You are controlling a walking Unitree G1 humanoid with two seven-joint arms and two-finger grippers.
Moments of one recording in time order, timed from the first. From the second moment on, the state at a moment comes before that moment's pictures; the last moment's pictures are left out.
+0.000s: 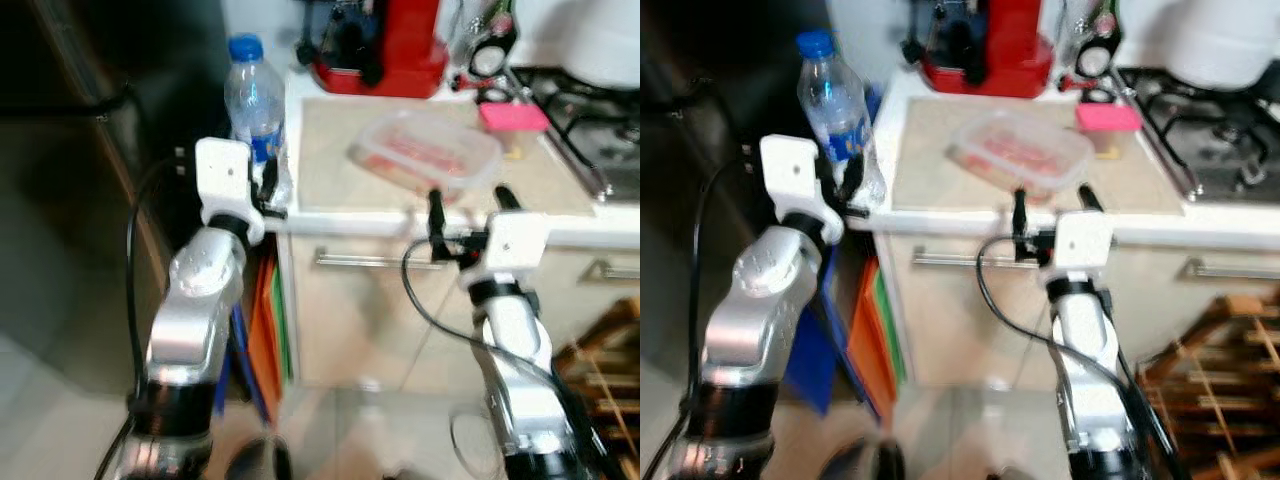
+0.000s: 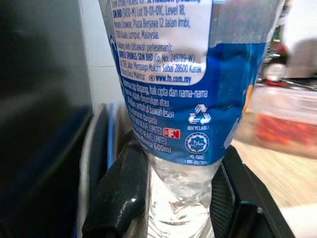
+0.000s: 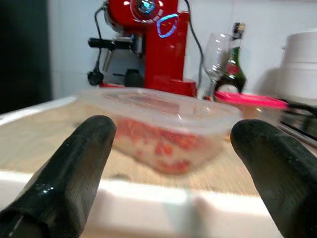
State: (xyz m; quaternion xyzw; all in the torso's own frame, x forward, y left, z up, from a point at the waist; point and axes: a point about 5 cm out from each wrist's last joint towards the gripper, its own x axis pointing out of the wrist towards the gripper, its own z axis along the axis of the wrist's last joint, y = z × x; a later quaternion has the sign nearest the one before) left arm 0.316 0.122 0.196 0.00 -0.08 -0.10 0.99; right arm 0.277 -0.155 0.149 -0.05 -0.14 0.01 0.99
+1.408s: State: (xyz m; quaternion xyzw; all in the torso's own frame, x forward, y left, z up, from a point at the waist) left arm 0.316 0.116 0.185 0.00 -0.06 -0.10 0.99; right arm 0.278 -0.153 0.145 -0.05 -0.13 0.01 0.99
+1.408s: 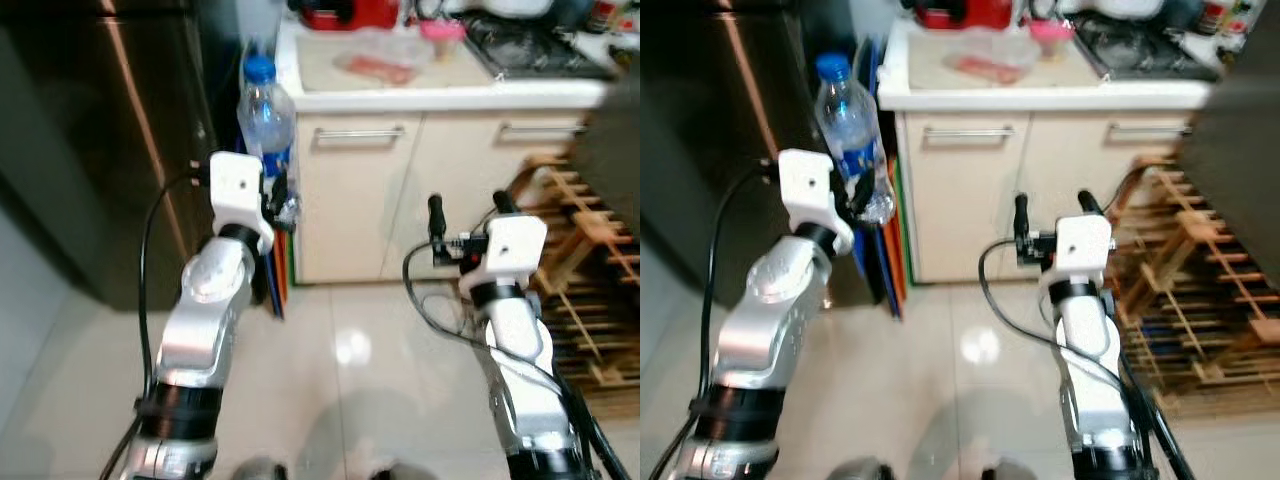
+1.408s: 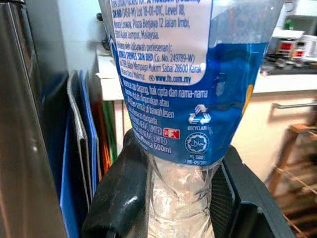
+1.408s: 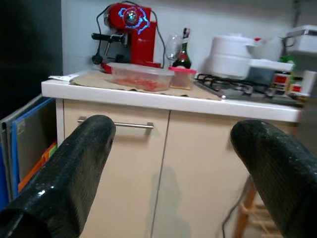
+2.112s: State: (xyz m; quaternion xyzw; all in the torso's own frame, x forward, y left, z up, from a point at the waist) left arm 0.312 0.103 0.184 0.00 -0.06 -0.13 0.99; right arm 0.282 -0.158 0.144 -0.05 -0.12 0.00 0.99
